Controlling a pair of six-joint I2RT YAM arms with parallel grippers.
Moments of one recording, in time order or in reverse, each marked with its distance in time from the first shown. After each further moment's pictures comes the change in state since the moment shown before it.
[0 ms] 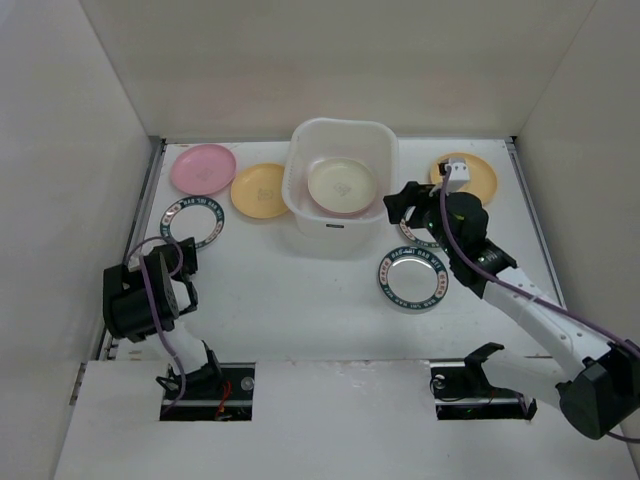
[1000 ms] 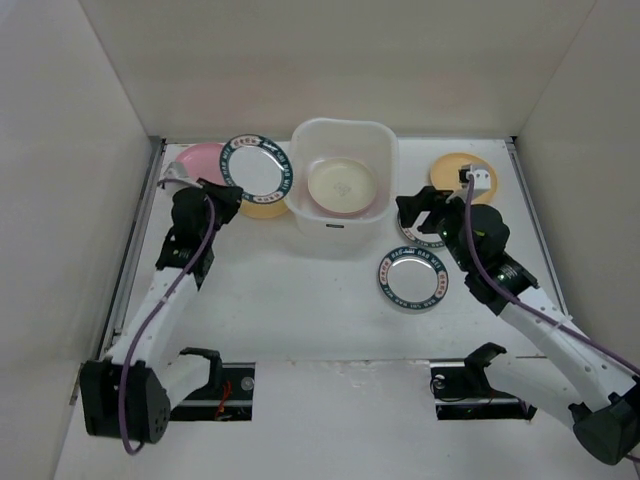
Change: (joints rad) left arm -0.483 -0.616 0.462 -0.841 -0.050 0.350; right arm 0.042 -0.161 -0.001 -0.080 0.097 0.001
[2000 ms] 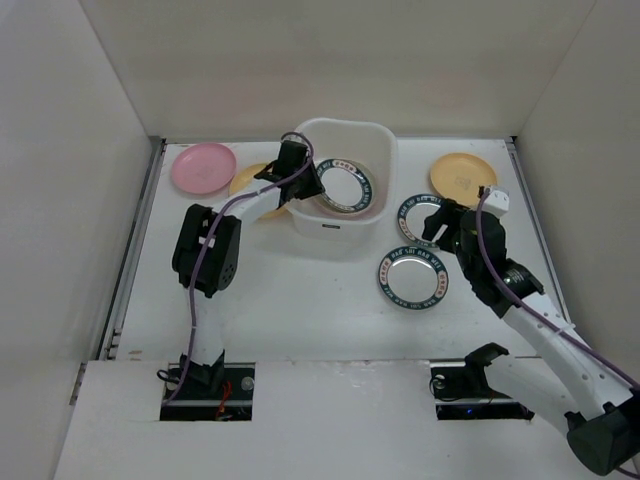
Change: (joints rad) left arm -0.292 1.020 0.770 -0.193 0.138 0.288; right arm -0.100 -0.054 -0.049 -0.316 0.193 0.169
